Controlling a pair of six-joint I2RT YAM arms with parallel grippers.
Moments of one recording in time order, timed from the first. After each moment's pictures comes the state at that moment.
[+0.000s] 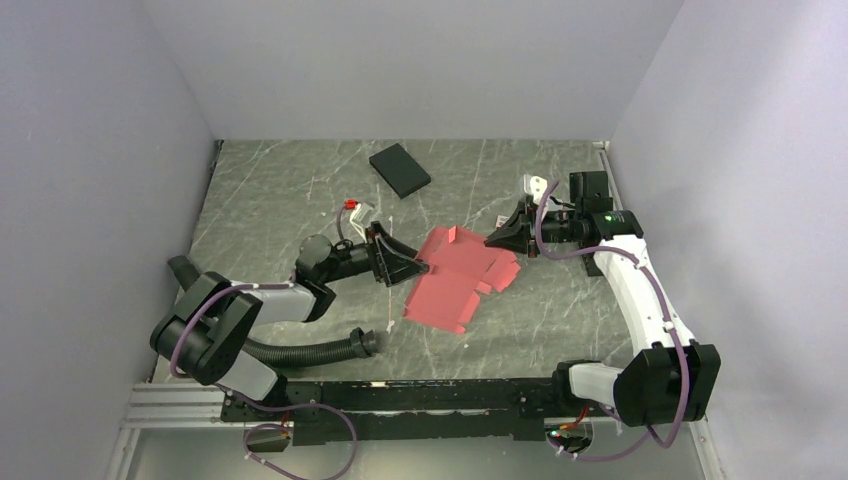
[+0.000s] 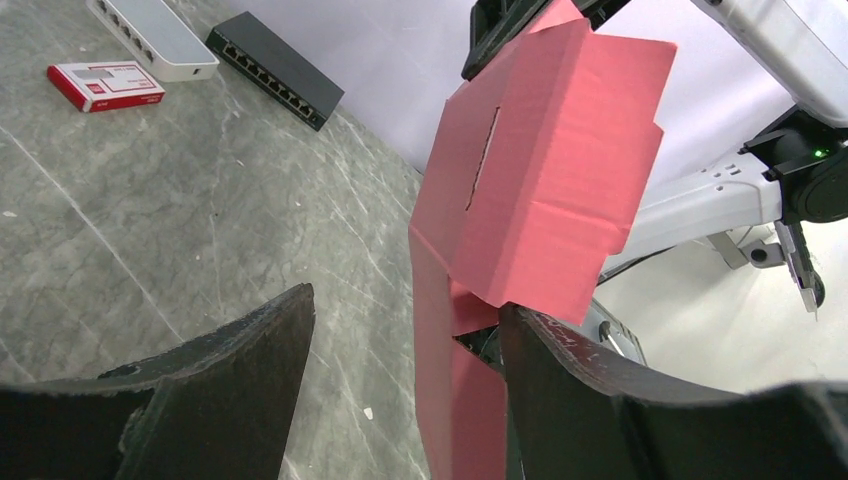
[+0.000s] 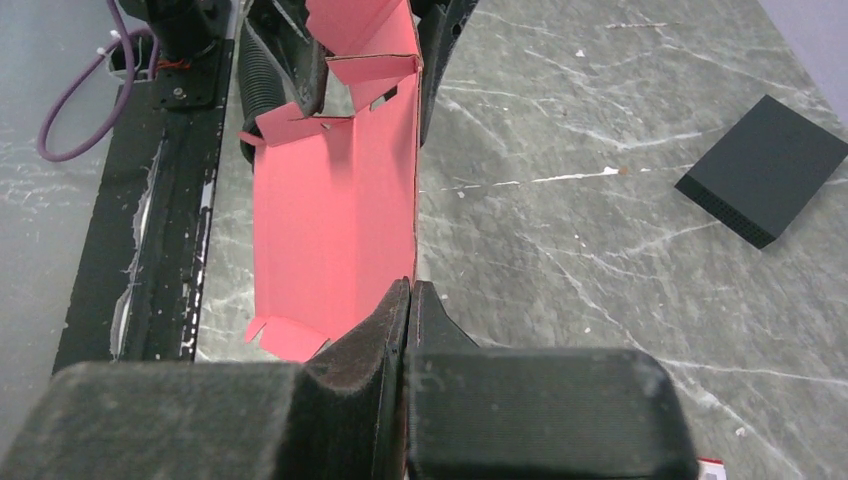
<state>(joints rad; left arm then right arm) -0.55 1.49 0.46 1.24 0.77 -0.85 0.07 1.22 1.09 -0.77 -1.28 -0.90</state>
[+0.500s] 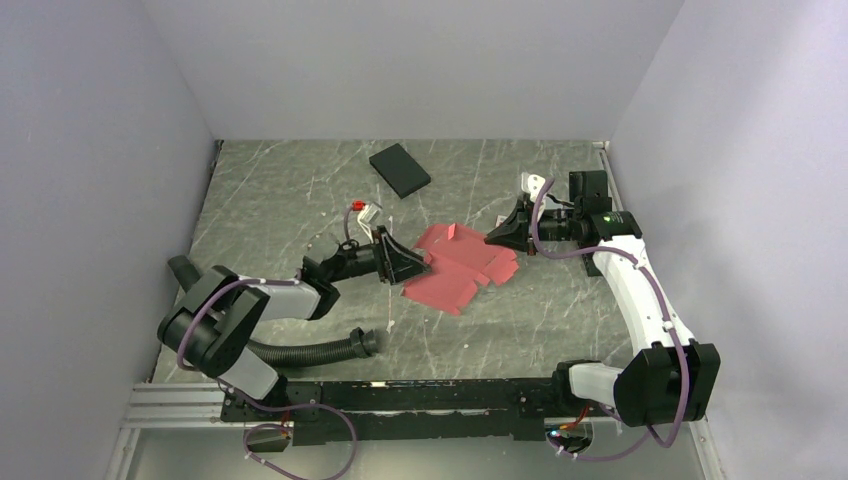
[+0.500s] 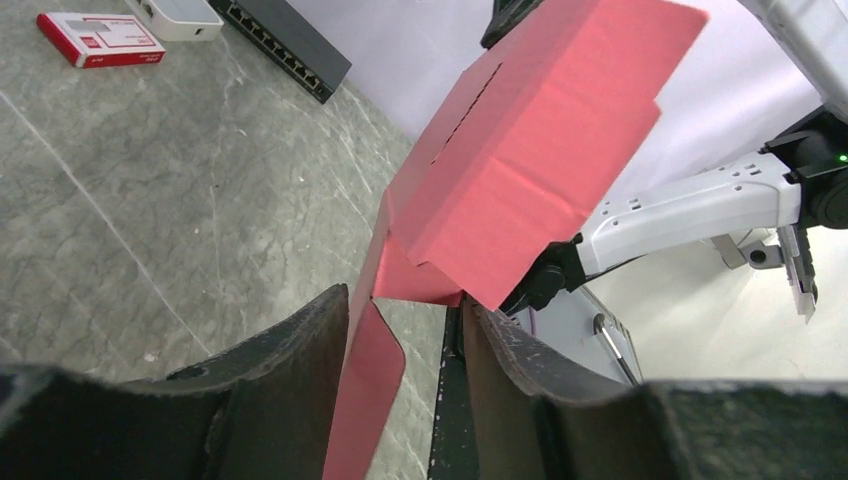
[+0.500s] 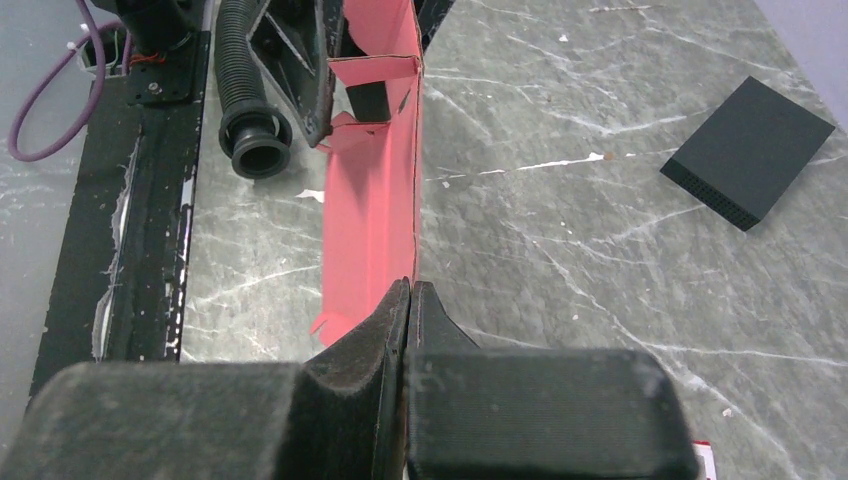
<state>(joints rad) -0.57 1.53 0.49 1.18 0.77 -0.85 0.07 1.22 1.08 -0.71 -1.24 -0.84</state>
